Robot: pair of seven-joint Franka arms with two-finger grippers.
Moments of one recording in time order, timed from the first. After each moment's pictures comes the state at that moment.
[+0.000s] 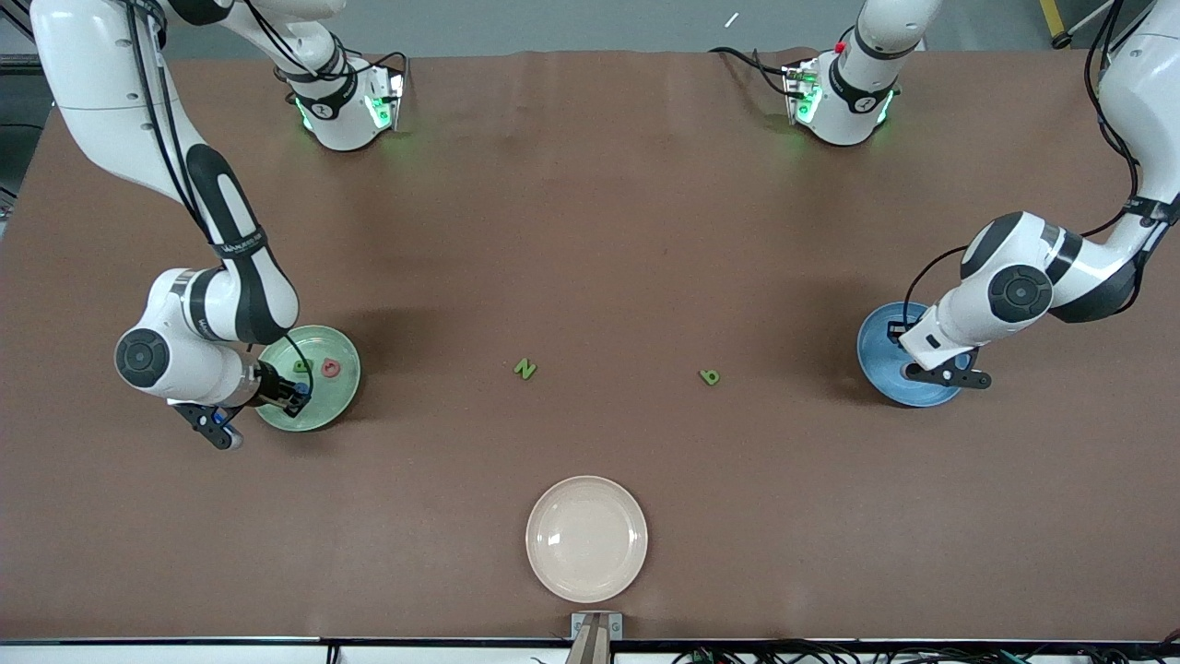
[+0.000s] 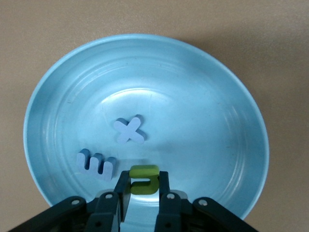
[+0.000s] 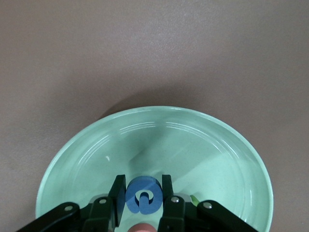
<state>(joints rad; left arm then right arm) 1.04 0.74 -1.05 -2.11 0.94 2.12 -0.42 0.04 0.58 -0.07 -1.87 0.08 2.33 0.60</state>
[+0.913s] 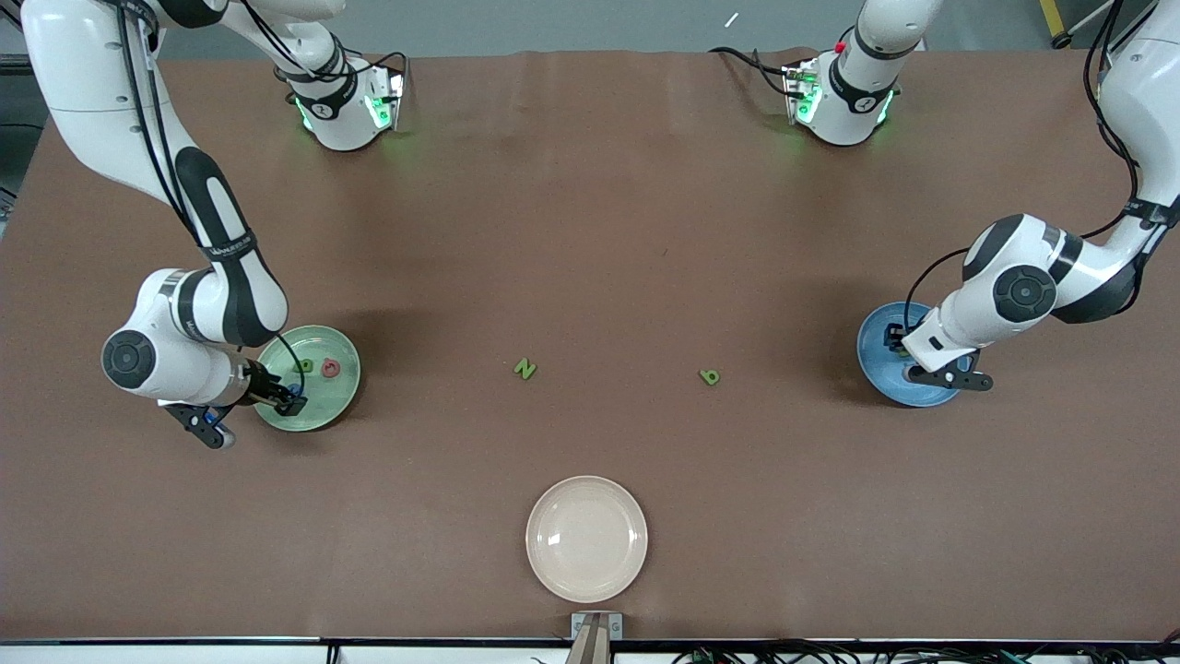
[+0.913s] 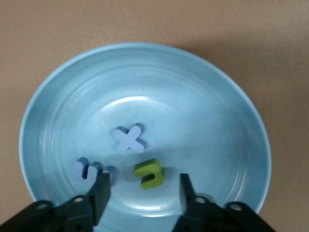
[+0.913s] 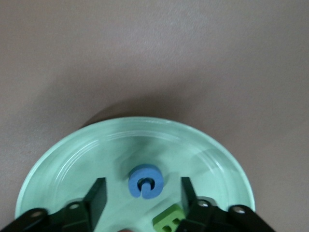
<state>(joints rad) 1.04 0.75 -1.04 -2.11 0.95 2.16 -0.42 0.01 0.58 -0.06 -1.87 0.08 2.31 0.56</state>
